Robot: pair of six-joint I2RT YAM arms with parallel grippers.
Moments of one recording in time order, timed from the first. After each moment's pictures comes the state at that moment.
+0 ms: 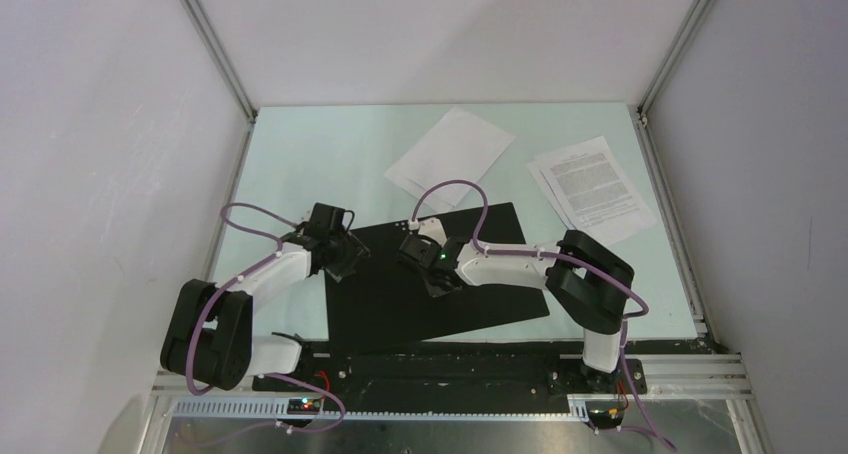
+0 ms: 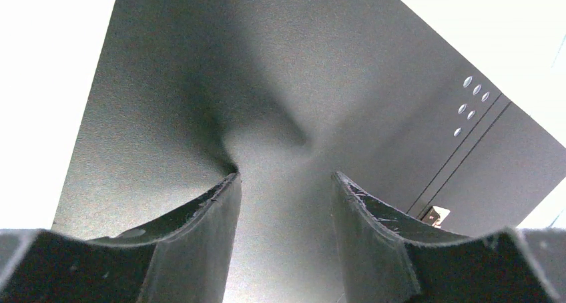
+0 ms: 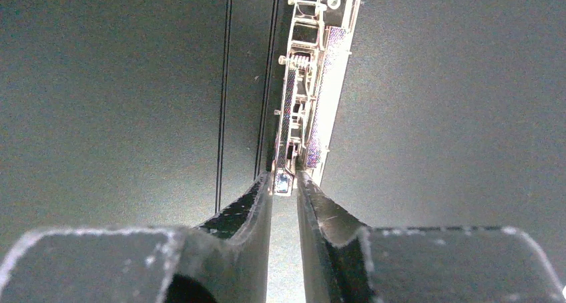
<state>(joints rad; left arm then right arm) -0.28 1.30 0.59 -0.37 -0.06 -1.05 1.12 1.86 1.22 -0.59 0.38 0.69</state>
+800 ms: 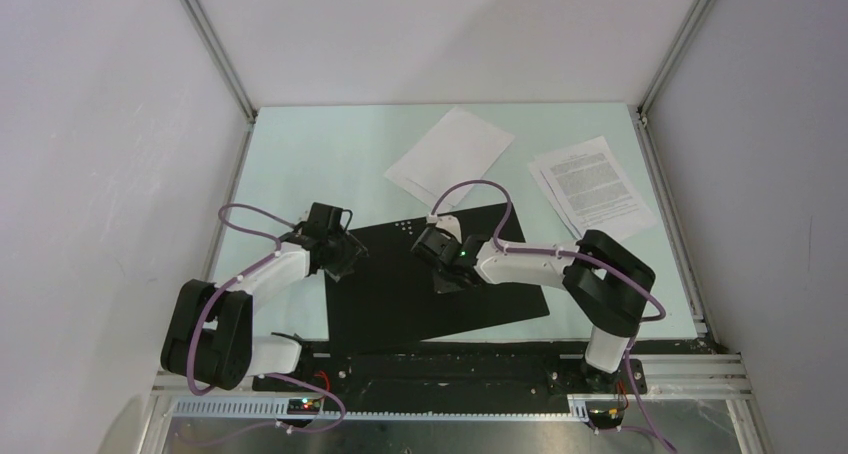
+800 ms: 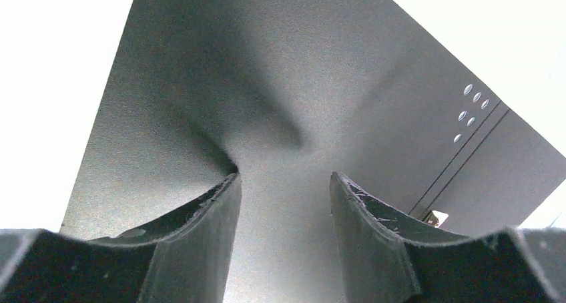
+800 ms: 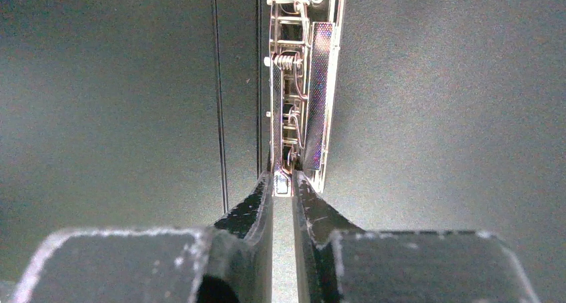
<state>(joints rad) -0.26 1.30 0.59 -0.37 -0.06 -1.05 1.05 1.78 1.09 -0.47 0.28 0.77</state>
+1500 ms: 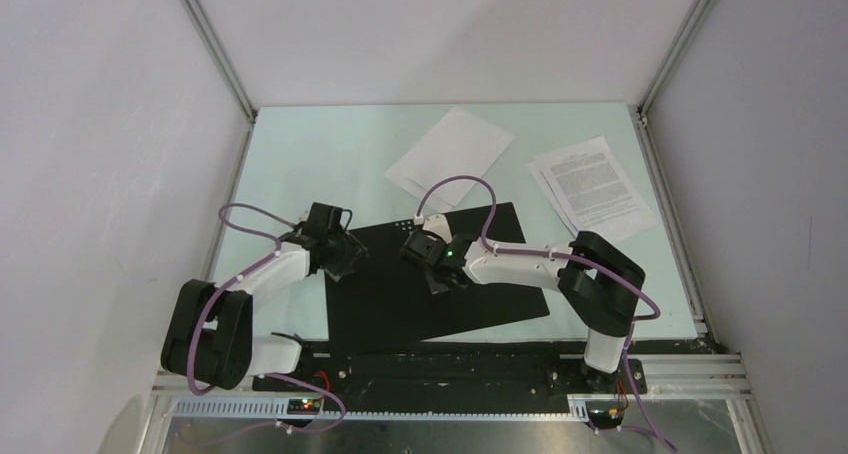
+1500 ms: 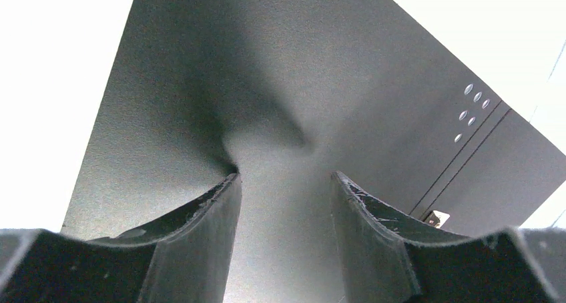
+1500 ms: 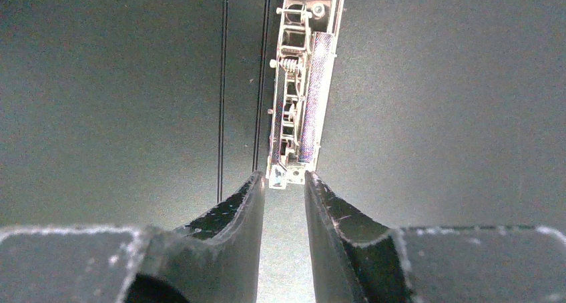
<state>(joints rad) -0.26 1.30 0.59 -0.37 -0.06 -1.05 1.10 1.81 1.19 -0.58 0.37 0.71</state>
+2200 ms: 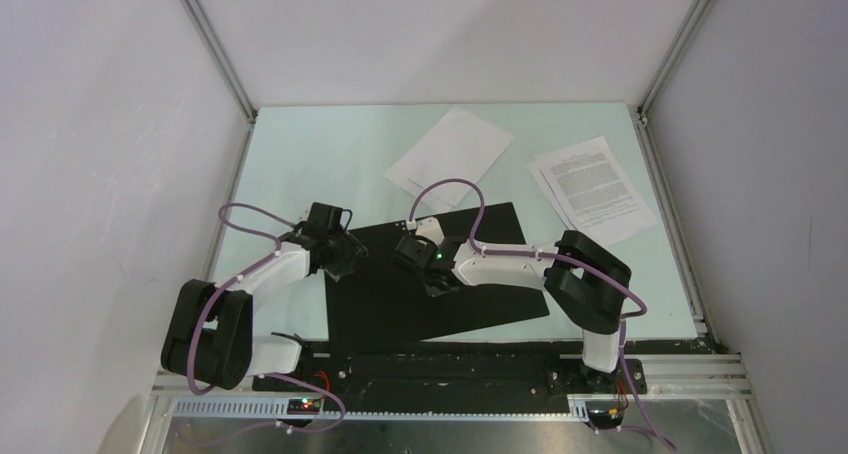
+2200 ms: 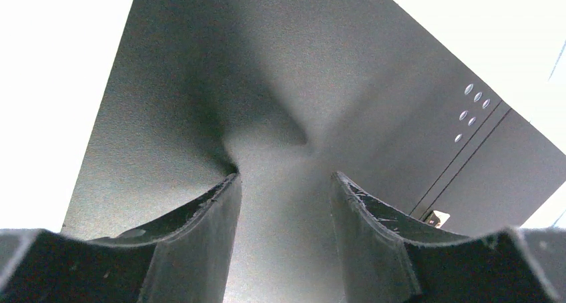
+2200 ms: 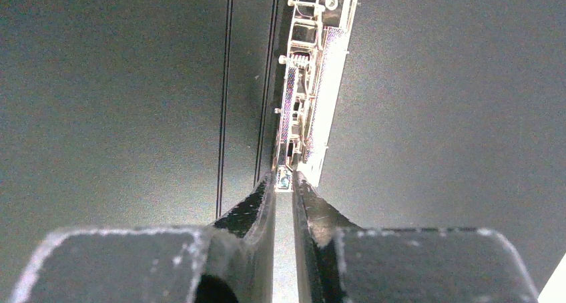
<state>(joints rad) -0.26 1.30 0.59 -0.37 -0.06 -1.05 1.13 1.87 1.25 -0.64 0.41 0.70</state>
